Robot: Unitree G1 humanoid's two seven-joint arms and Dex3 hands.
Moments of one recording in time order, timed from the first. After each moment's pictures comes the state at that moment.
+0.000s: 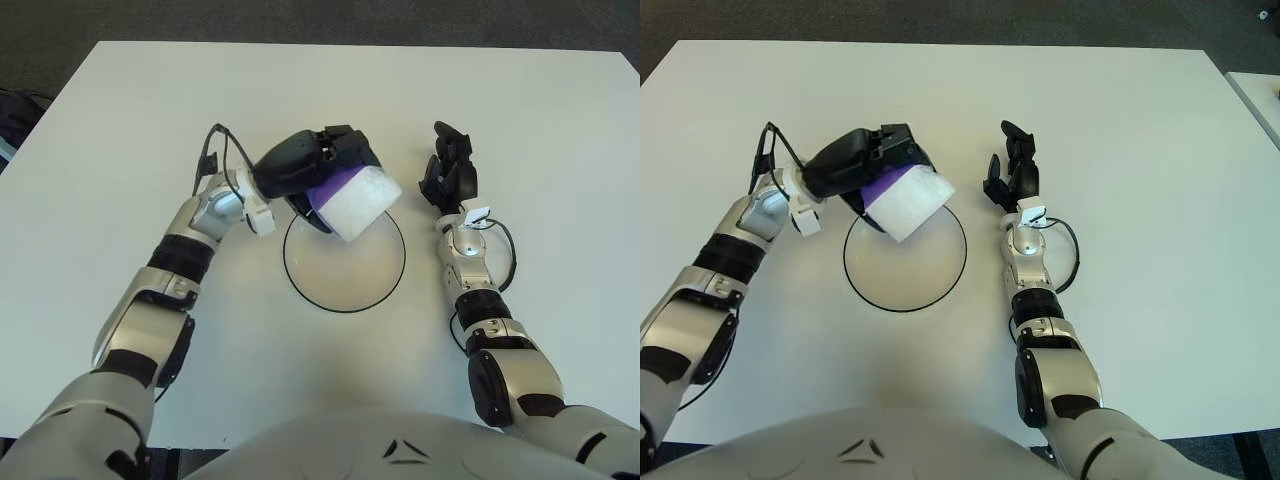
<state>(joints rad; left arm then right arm) -0.65 0.39 -0.26 0.46 0.41 -1.09 -0.20 -0.46 -0.03 -0.10 0.74 -0.01 -0.63 -0.13</state>
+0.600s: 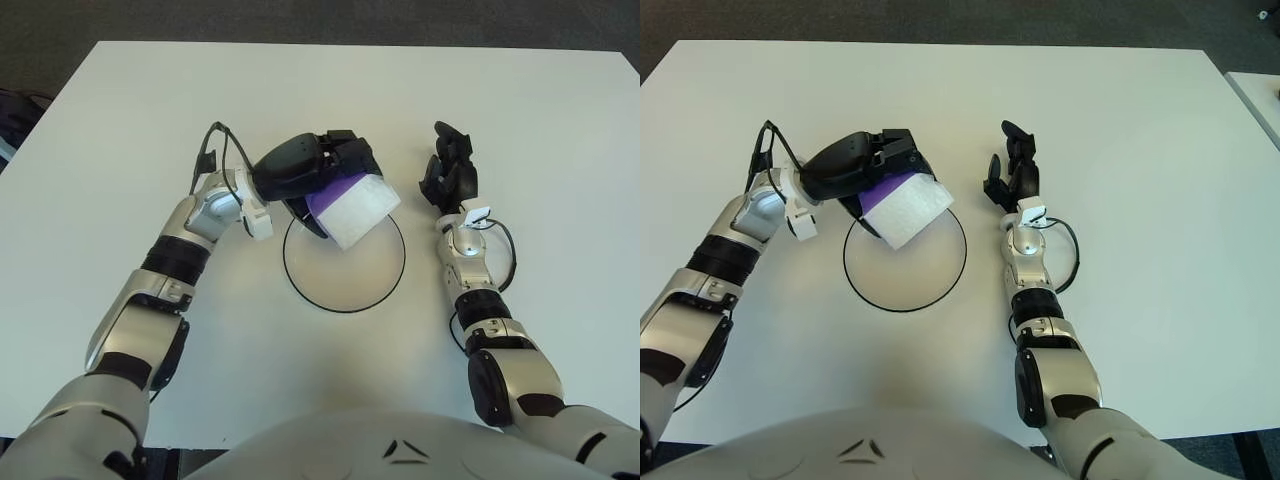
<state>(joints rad) -0.64 0.41 -0.26 0.39 0.39 -1.08 -0.25 -0.46 -0.03 -0.10 0.74 -0.01 -0.63 -0.13</state>
